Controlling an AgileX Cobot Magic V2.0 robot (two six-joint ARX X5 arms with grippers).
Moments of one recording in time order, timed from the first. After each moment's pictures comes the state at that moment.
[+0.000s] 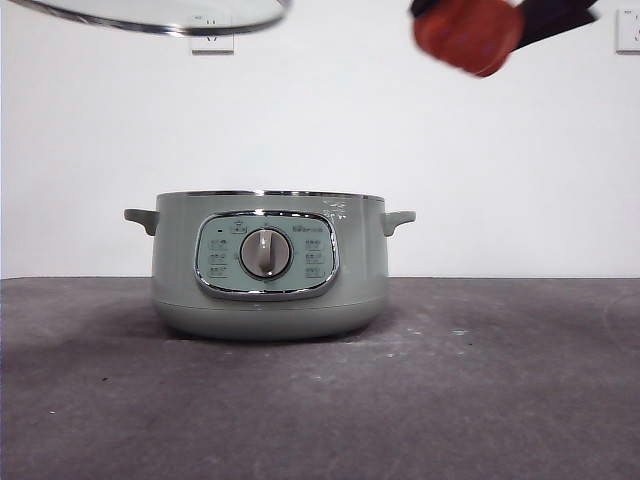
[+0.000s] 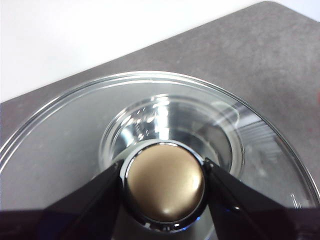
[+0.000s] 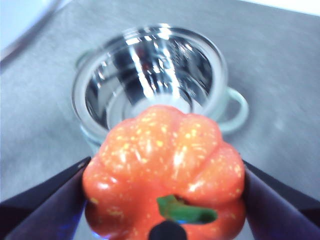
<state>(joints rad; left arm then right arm) -0.38 1.22 1.50 -0.76 0.11 0.11 0.44 1.22 1.17 -0.50 -0.24 -0.02</state>
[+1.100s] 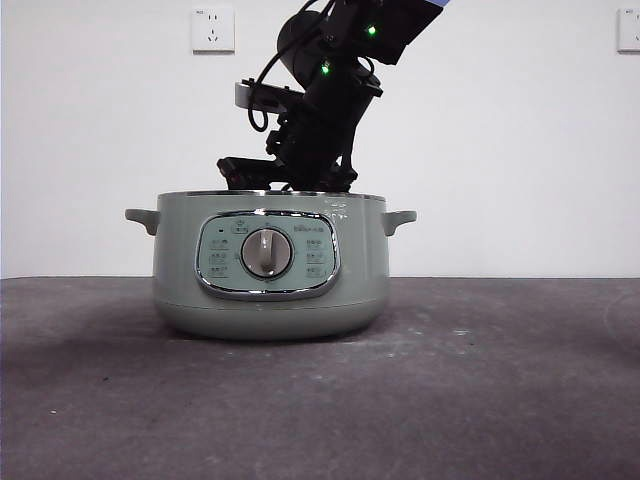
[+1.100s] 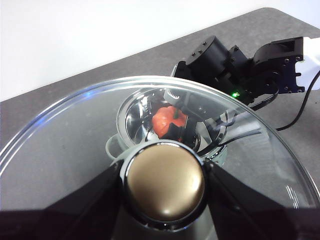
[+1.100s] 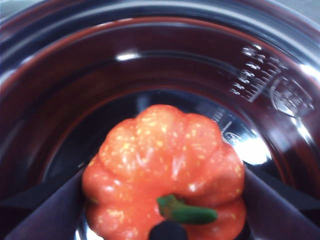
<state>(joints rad) -0.37 0.91 1.50 -1.02 0.08 0.10 0.63 2.16 1.81 -0.41 -0.05 -0.20</state>
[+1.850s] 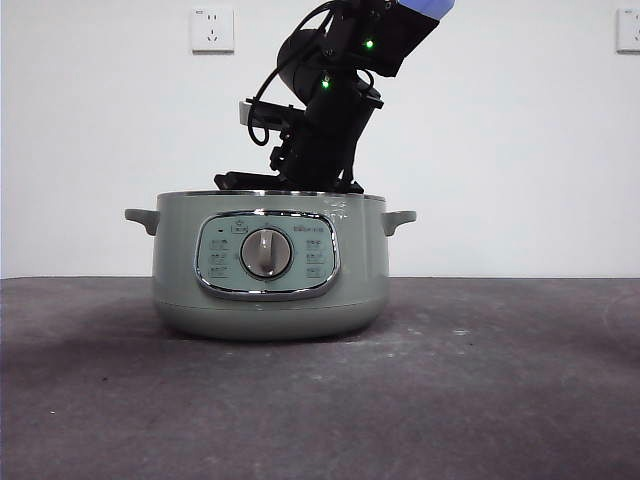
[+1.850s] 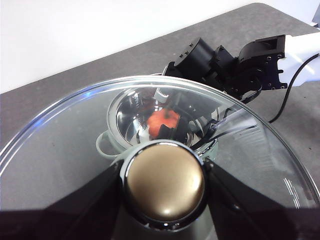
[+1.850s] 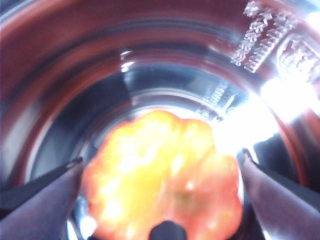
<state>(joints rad) -0.37 0.91 1.50 -1.04 0.11 0.10 0.63 2.19 1.82 -0.46 -0.04 -0.14</state>
